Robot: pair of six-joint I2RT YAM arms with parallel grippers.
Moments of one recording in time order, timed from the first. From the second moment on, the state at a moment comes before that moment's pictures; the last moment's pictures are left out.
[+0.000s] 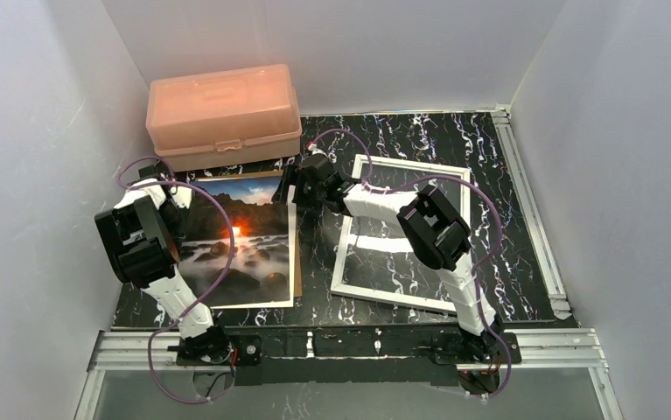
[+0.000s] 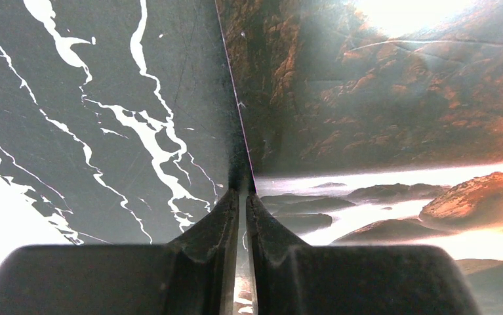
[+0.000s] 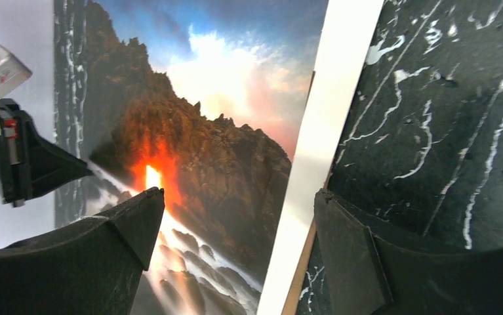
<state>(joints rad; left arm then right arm) 0.41 1.84 1.18 -0.80 -0.04 0.52 0.85 2.23 1.61 0.04 -0.10 0.85</state>
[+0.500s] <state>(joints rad) 0.43 1.88 1.34 -0.86 0.06 0.49 0.84 2.31 1.84 -0.12 0.08 0.66</state>
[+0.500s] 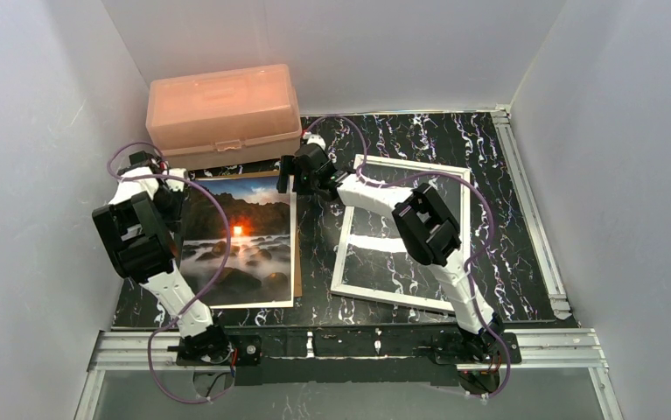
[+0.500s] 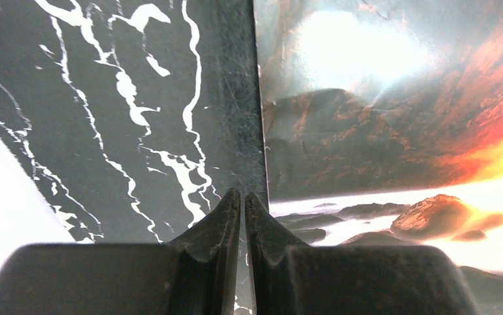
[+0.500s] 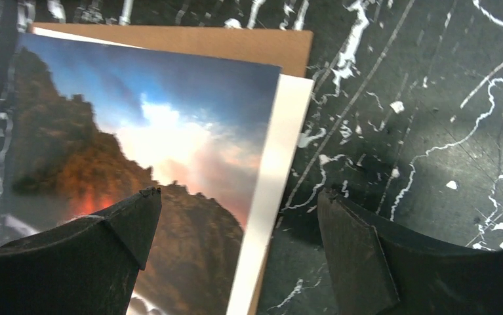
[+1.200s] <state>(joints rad) 0.41 2.01 1.44 -0.75 -0.11 0.40 0.81 2.37 1.84 -0.09 0.04 0.70</state>
